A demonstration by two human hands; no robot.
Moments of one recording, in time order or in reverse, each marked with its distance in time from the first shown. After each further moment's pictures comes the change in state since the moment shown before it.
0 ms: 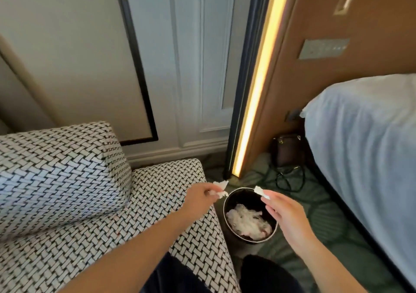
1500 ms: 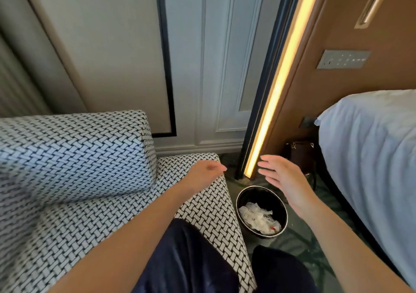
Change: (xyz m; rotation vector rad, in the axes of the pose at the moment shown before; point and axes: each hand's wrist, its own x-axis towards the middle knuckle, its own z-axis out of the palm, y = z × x) left_hand -0.069 0.042 -0.079 -0.026 -0.045 -0.030; right_hand -0.060 -0.071 0.073 -0.253 -0.227 -0.153
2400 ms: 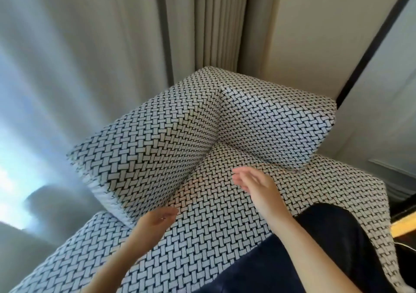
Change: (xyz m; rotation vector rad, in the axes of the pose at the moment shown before) left_hand -0.384 -0.287 -0.092 -0.103 0.721 -0.467; right_hand -0.160 0.101 0.331 -0.345 -0.839 -0.389
